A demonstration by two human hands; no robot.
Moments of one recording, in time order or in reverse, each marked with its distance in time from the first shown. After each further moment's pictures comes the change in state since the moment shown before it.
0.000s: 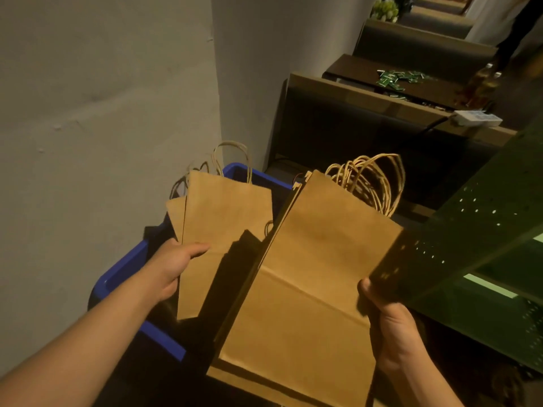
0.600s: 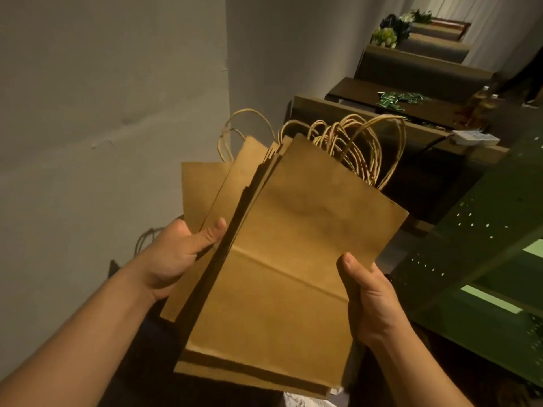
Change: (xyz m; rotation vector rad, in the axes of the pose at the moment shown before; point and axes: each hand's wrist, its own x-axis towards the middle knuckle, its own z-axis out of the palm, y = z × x) left_hand -0.068 0.051 -0.010 0.079 -0.305 0.319; right_hand -0.007 -0.033 0.050 0.061 -0.350 -0.034
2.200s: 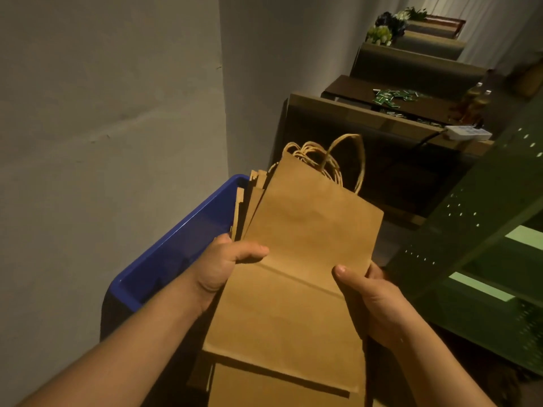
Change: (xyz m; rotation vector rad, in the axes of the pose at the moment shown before) left_hand -0.008 0.000 0.078 -0.260 0.015 -0.138; right_hand -0.014 -0.006 -0.030 -0.265 0.060 0.225
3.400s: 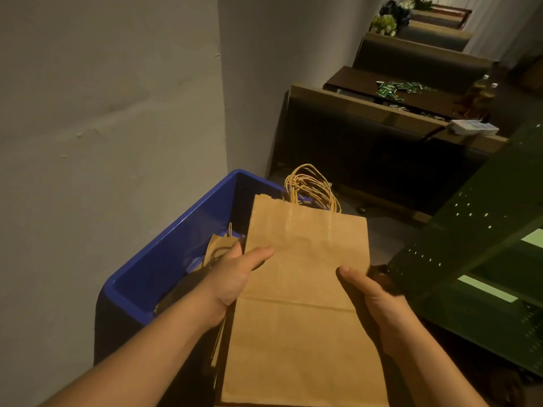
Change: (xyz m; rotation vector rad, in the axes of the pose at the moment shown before) left_hand 0.030 -0.039 -0.002 0.071 0.016 -0.019; right_hand -0.004 -0.004 0.010 -0.125 0.246 0.005
